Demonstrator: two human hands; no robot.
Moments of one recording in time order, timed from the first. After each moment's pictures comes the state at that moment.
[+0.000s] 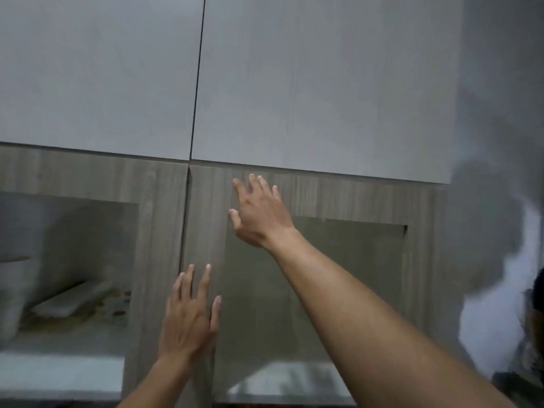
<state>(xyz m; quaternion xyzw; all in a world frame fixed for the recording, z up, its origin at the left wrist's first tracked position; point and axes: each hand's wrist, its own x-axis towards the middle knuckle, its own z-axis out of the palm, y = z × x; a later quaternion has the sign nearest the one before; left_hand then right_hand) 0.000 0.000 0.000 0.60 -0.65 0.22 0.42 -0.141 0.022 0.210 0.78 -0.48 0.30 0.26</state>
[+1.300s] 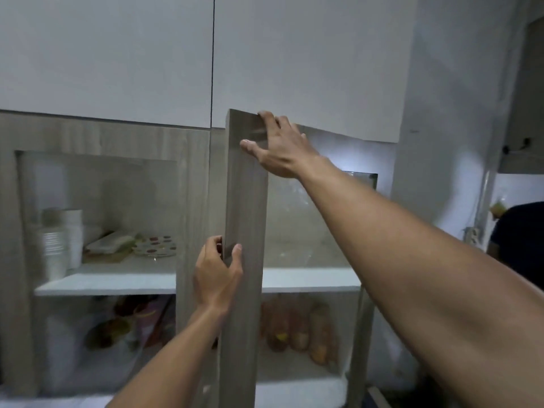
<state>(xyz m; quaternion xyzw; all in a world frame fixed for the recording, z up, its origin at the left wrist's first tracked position) -0.016 0.217 0.006 0.53 -0.54 -0.02 0.65 -0.148 0.217 0.238 0.76 -0.52 0.34 0.18</state>
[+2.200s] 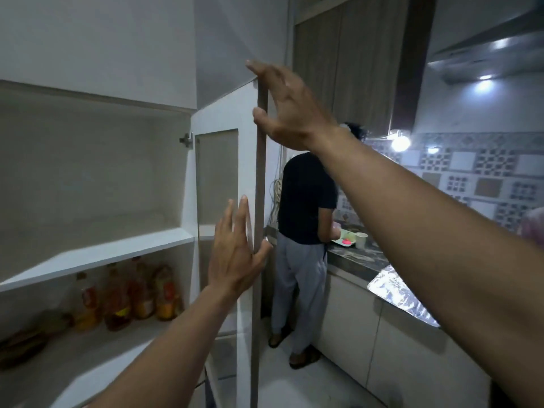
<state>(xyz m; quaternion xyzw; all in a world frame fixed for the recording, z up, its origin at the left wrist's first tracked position) -0.306 0.448 -0.002 0.22 -0.81 -0.11 0.53 -0.408 0.532 0.233 0.62 -0.63 0.27 0.37</state>
